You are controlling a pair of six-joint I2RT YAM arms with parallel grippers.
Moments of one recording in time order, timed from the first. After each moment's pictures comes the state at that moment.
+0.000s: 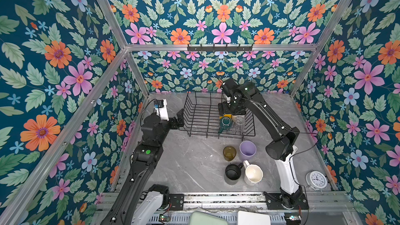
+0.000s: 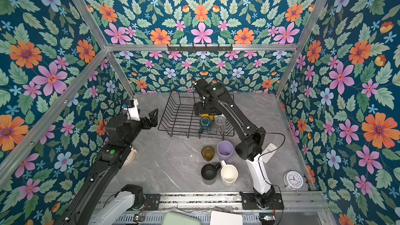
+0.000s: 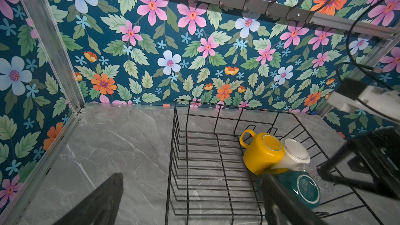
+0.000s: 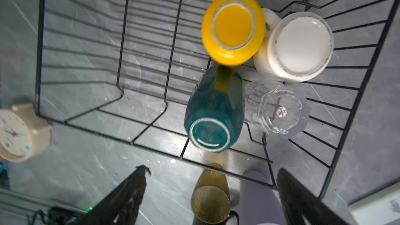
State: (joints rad) left arm -0.24 0.85 0.84 -0.16 -0.02 -0.18; right arm 0.69 2.13 2.44 -1.53 0.10 0.47
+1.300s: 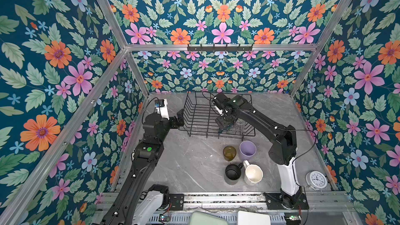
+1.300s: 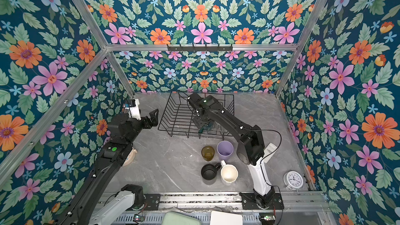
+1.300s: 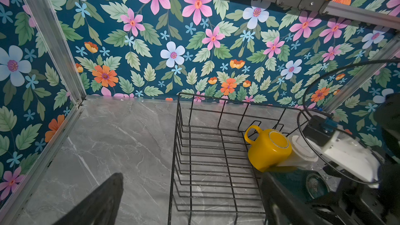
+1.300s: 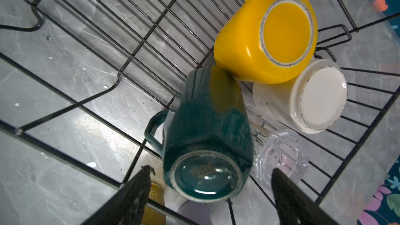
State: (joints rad) left arm -0.22 0.88 0.84 -0.16 -0.01 -0.19; right arm 0.72 2.09 2.07 -1.25 0.25 0.08
